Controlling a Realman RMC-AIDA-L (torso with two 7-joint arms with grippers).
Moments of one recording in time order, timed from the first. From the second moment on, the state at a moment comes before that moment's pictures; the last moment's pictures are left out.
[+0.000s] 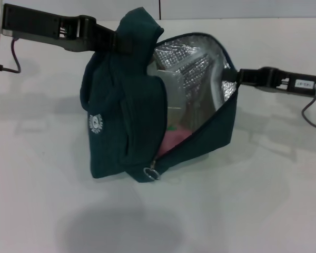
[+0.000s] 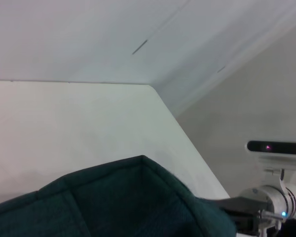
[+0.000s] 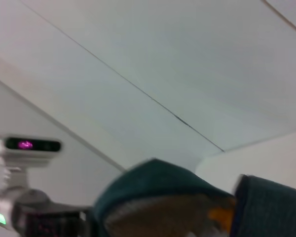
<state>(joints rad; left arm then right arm) -0.73 -1.96 0.75 0.99 2.01 1.83 -2.50 0.67 2.02 -0.77 -0.44 -1.73 -1.54 1.94</state>
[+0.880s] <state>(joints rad) -0.77 -2.02 0.84 0.80 2.00 1.70 -2.44 0.53 1.98 -0.78 -0.60 -1.56 -1.73 1.93</state>
